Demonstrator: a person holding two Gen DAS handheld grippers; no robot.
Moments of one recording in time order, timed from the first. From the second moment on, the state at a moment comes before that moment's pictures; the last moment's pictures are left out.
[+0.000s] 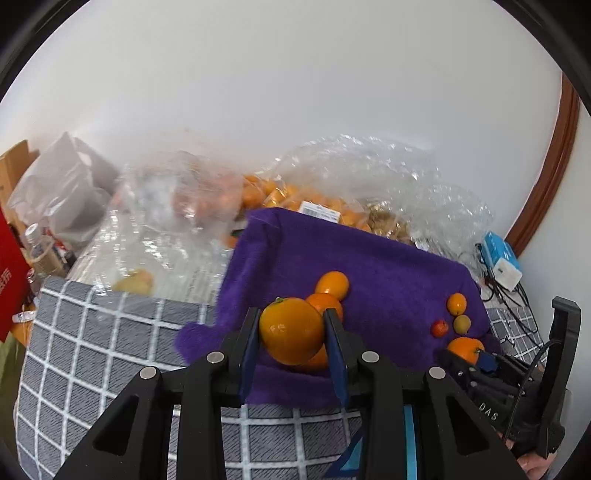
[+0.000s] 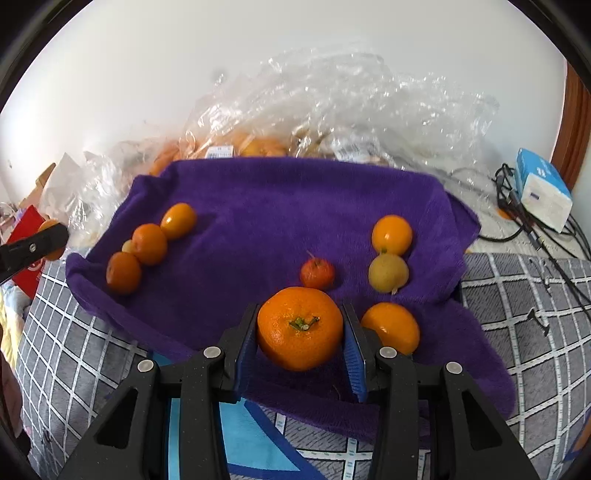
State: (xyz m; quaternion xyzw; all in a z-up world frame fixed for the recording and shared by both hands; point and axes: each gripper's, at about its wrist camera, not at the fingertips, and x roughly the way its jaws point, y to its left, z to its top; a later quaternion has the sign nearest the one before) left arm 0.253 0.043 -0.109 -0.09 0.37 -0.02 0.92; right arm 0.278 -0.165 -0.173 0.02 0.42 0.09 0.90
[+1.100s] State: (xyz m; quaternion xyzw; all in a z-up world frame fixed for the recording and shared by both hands) left arm 0.325 -0.040 -0.166 -0.04 0.47 -0.07 0.88; right arm 0.264 -0.207 -0.163 0.00 0.39 0.03 0.92
